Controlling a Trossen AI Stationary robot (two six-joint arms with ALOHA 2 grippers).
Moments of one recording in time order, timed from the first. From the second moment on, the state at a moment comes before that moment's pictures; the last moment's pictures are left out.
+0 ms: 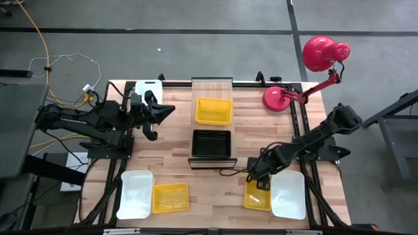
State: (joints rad) left arm -0.01 0.79 0.73 0.27 -0.36 -0.23; right arm 0.47 1.53 0.90 -0.76 -0.03 0.67
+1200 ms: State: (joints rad) left arm -0.01 0.78 0.73 0.57 -0.14 -0.04; right arm 0.09 1.16 1.38 -0.68 0.47 0.96
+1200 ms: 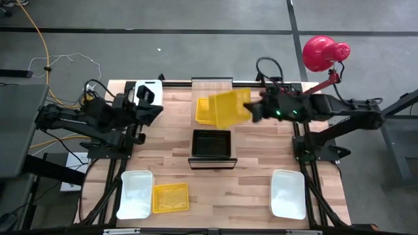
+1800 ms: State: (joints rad) left arm -0.01 0.75 0.73 0.37 -0.14 -0.08; right arm -0.11 1.50 1.54 -0.81 0.30 1.25
